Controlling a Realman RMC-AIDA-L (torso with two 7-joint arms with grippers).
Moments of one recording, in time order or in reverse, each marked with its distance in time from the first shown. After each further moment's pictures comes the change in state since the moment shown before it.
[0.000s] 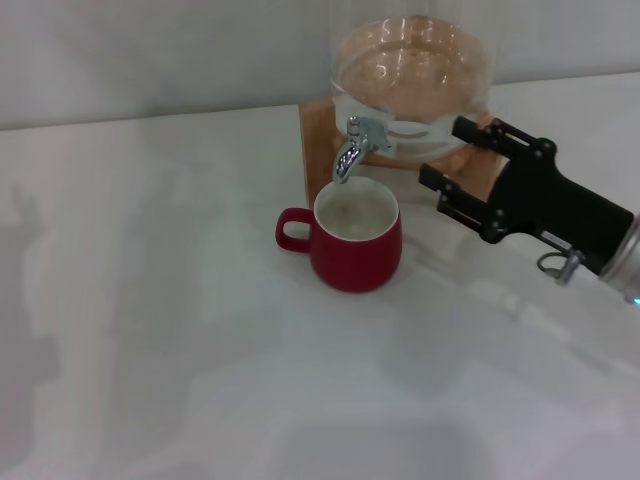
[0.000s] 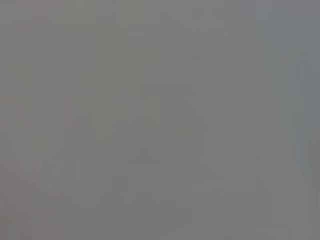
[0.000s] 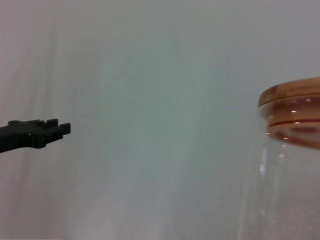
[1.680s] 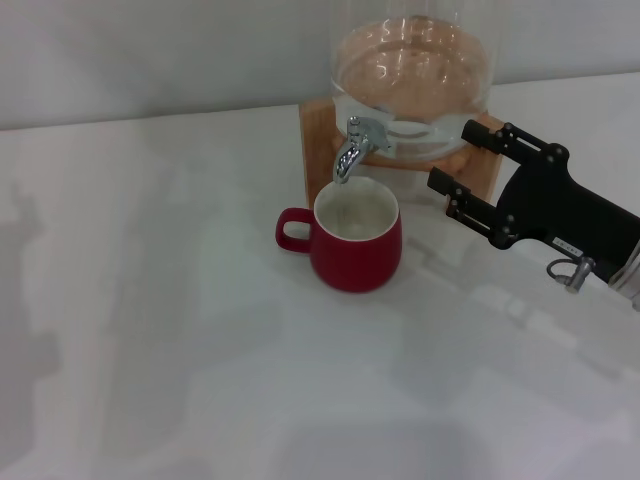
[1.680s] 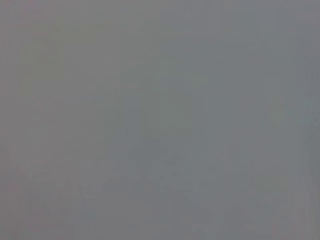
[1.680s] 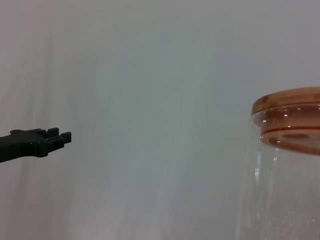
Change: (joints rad) left arm -0.008 0.000 -0.008 -0.002 -0.008 0.014 0.014; right arm -0.024 -0.002 0.001 -0.007 0.001 0.028 0.006
